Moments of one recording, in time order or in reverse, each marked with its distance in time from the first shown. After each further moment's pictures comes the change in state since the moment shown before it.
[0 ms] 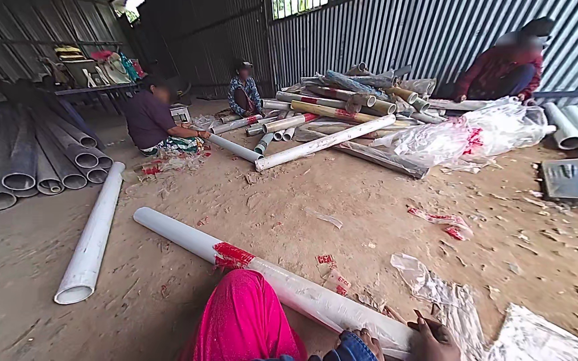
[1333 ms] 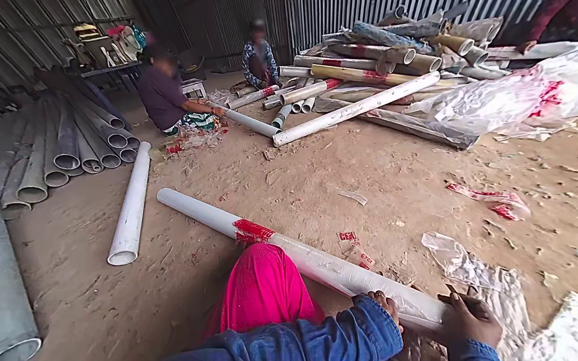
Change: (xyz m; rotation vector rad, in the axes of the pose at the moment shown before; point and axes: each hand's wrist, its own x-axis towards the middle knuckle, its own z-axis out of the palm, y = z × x) left_hand 0.042 -0.025 -0.009 0.021 -0.047 -0.100; right_hand 0.012 -0.007 0.007 0.135 -0.014 -0.058
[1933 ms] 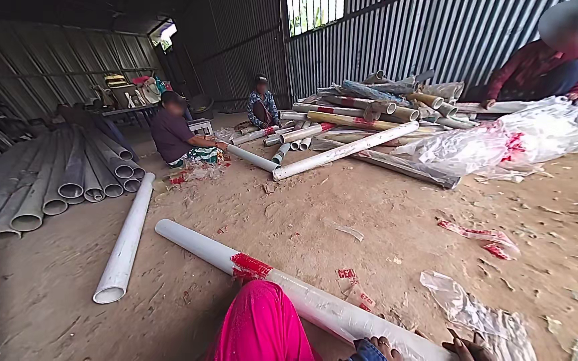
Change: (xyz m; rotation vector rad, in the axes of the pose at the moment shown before) left_hand -0.060 0.018 -0.035 -0.056 -0.007 0.001; right_hand 0.021 0.031 -0.004 -0.018 -0.073 0.011
